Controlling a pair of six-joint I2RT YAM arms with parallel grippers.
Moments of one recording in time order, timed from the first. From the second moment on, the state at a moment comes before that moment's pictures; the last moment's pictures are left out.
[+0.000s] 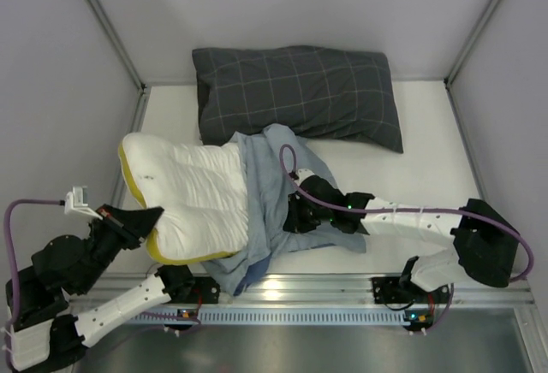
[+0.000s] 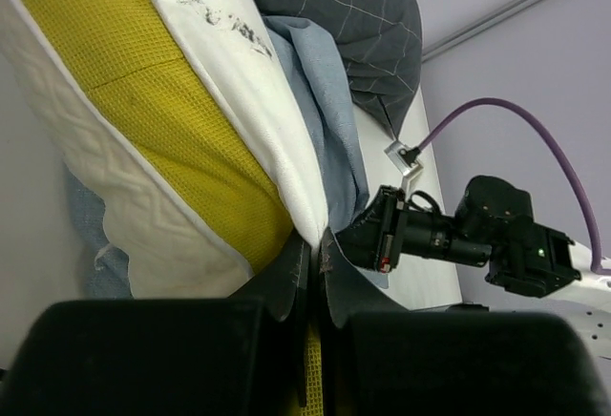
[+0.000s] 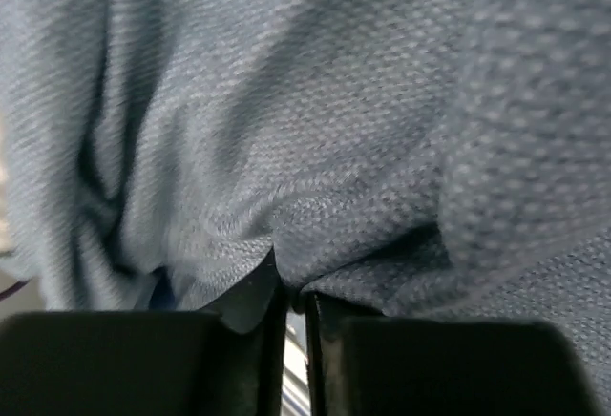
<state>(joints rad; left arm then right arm) -0.97 0.20 1.16 -1.20 -0.59 -0.97 1.04 1.36 0.77 -0.15 -0.10 0.70</state>
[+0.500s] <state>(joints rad) -0.97 0.13 1.36 -1.27 -0.57 -0.93 0.92 0.97 0.60 -0.34 0.30 0.77</state>
